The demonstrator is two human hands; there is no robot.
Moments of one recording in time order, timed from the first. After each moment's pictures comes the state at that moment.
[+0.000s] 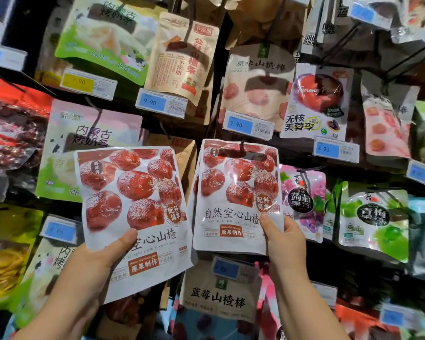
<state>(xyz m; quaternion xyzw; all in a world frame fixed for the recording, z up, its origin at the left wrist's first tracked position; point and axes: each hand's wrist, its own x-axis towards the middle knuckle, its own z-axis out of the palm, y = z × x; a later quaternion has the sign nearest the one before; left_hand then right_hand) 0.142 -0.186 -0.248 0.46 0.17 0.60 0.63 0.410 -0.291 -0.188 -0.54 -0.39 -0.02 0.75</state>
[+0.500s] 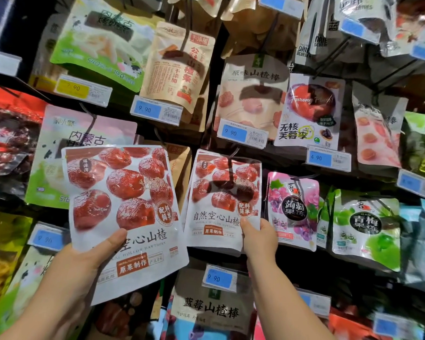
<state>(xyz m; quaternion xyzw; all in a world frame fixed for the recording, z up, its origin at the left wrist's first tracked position) 0.142 -0.179 -0.239 0.44 0.15 0.61 0.64 0.416 -0.243 -0.179 -0.62 -0.33 -0.02 0.71</state>
